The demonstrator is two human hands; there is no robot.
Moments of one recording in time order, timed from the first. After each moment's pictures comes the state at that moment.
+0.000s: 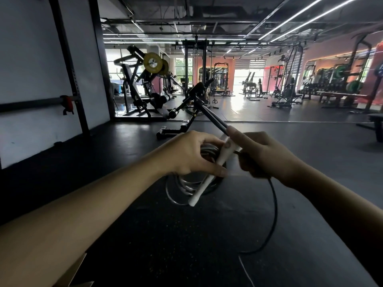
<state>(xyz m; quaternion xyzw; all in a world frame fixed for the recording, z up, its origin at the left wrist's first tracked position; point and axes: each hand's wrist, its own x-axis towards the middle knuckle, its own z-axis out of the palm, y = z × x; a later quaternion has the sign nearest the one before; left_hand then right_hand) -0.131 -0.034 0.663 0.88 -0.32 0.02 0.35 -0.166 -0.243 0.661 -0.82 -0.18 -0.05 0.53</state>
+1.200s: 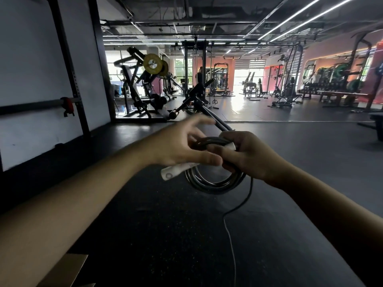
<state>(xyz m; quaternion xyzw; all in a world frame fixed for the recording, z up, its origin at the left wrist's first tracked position) -0.130 -0.011 0.680 0.88 -0.33 0.04 0.33 -0.143 -0.226 0.648 -0.83 -0.31 -0.13 0.45</state>
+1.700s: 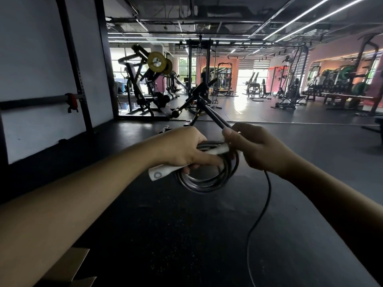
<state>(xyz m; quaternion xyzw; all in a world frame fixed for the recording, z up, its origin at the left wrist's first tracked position) -0.139 -0.024 0.684 0.92 -0.28 -0.02 0.27 -0.144 -0.236 0.658 -0.85 -0.27 -0.18 0.42</state>
